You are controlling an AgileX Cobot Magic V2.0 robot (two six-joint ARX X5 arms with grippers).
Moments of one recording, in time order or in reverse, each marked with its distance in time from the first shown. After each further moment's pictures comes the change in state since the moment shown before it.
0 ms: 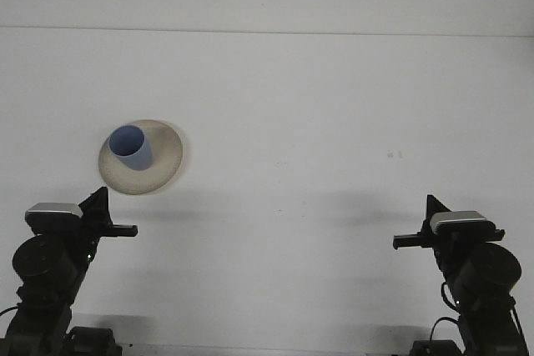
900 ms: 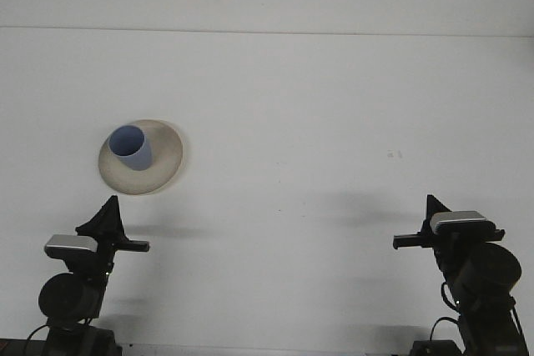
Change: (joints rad) left arm -0.071 -0.285 -0.452 0.465 -0.059 0.032; right arm 0.000 0.000 0.000 0.000 0.000 0.000
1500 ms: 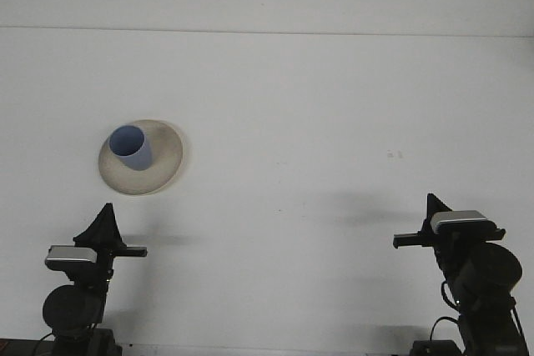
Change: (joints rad) left arm 0.049 -0.164 -0.117 0.003 -0.002 0.021; right arm 0.000 0.000 0.000 0.016 0.000 0.000
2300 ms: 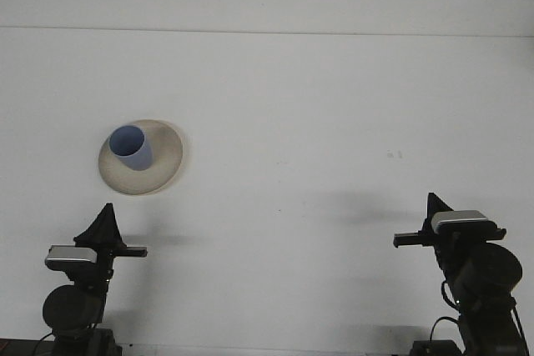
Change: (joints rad) left arm 0.000 0.000 0.000 0.000 0.000 -0.004; right arm 0.000 -0.003 0.000 0.007 0.013 0.000
